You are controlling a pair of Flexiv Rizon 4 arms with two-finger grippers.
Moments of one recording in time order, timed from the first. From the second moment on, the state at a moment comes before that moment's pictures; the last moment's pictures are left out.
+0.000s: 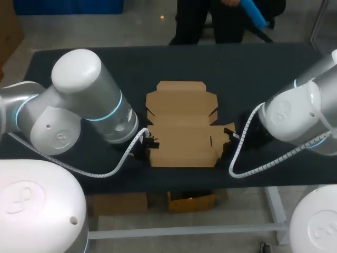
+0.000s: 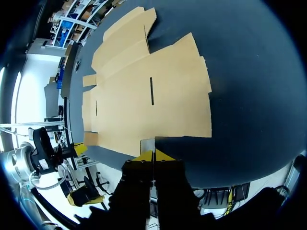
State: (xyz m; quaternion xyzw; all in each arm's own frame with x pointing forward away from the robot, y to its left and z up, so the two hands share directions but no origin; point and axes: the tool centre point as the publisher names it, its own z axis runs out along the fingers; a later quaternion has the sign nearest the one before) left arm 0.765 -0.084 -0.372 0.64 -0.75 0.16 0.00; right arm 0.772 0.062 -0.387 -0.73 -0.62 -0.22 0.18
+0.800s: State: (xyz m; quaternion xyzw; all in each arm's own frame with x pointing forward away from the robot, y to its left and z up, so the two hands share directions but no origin) left arm 0.771 -0.042 -0.346 0.64 -0.75 0.16 0.00; right arm 0.772 0.003 -0.366 -0.75 -0.60 -0.22 0.18
